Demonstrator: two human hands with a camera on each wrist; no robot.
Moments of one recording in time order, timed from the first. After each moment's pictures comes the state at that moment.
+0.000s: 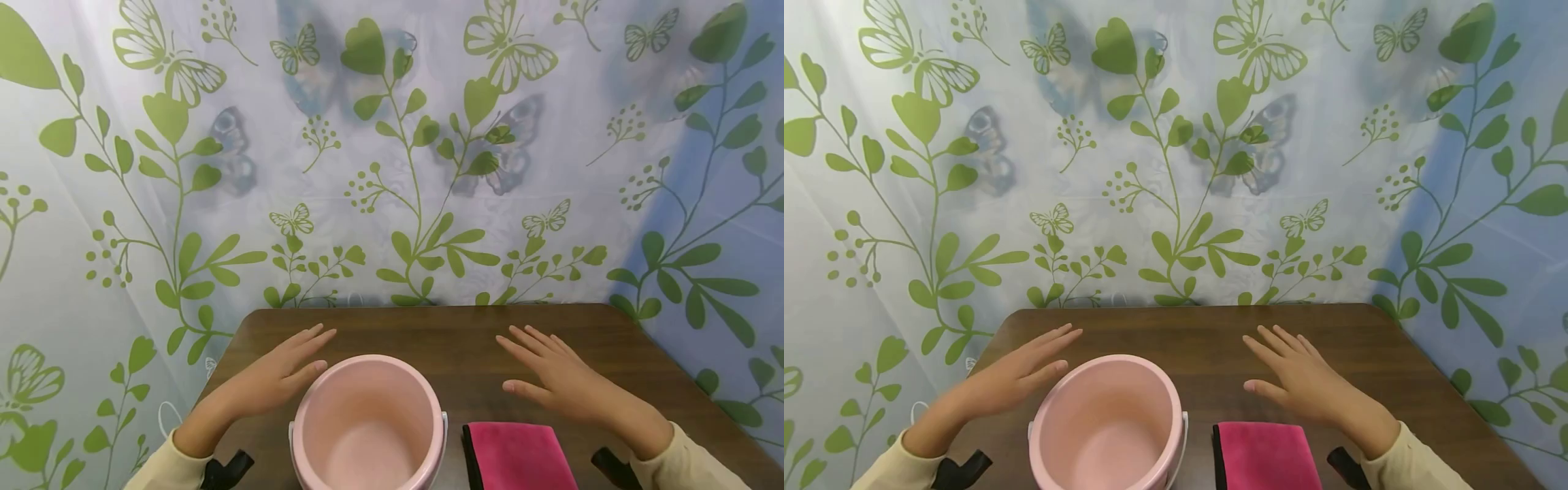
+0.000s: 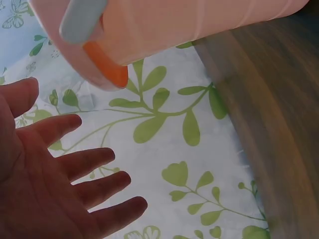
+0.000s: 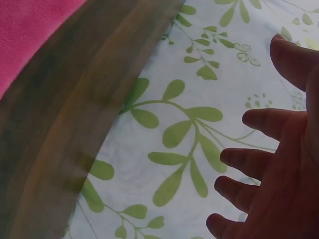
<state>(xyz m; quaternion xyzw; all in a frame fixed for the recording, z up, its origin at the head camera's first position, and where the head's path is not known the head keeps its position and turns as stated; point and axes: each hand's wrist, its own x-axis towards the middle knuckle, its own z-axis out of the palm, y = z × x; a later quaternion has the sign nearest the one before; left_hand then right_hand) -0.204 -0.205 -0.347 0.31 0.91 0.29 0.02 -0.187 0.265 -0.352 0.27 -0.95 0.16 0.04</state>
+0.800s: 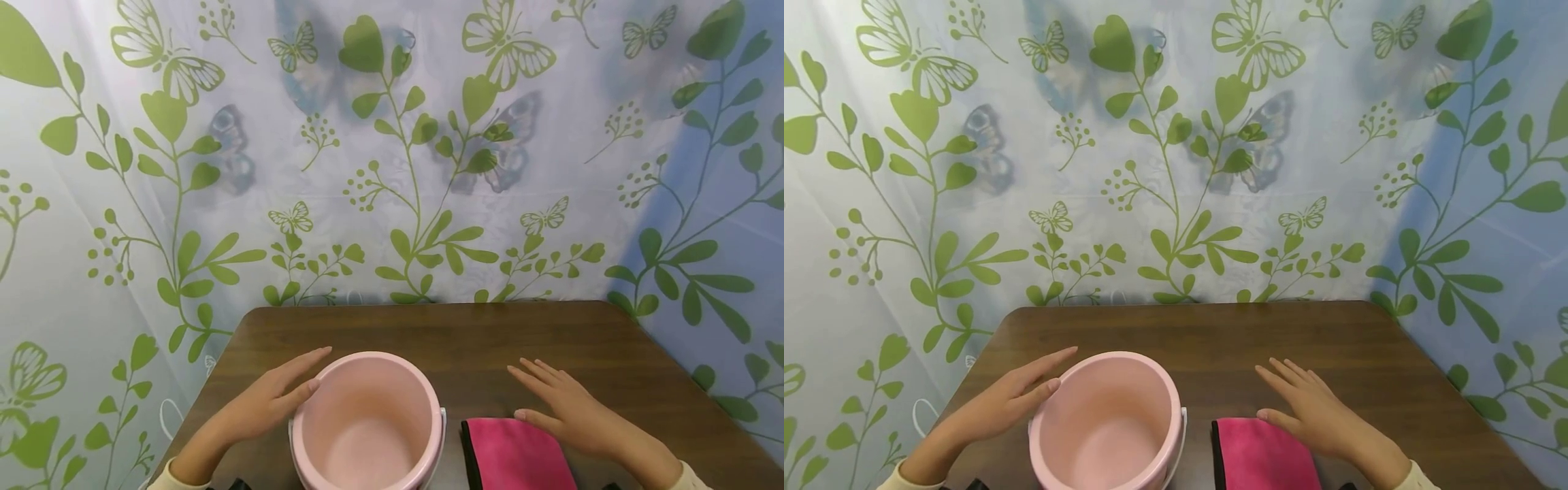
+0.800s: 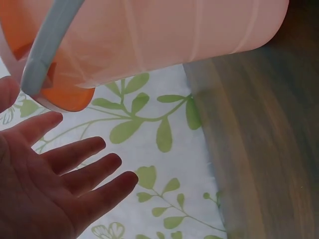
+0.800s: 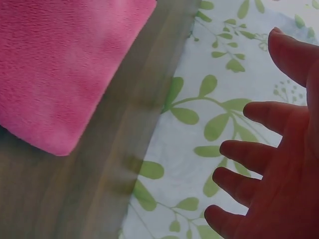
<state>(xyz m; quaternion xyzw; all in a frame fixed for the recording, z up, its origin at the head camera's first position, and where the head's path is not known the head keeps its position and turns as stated) -0.184 -0.211 -0.381 0.32 0.88 0.36 -0.03 -0.168 0.286 -0.404 0.27 -0.93 0.24 0.03</state>
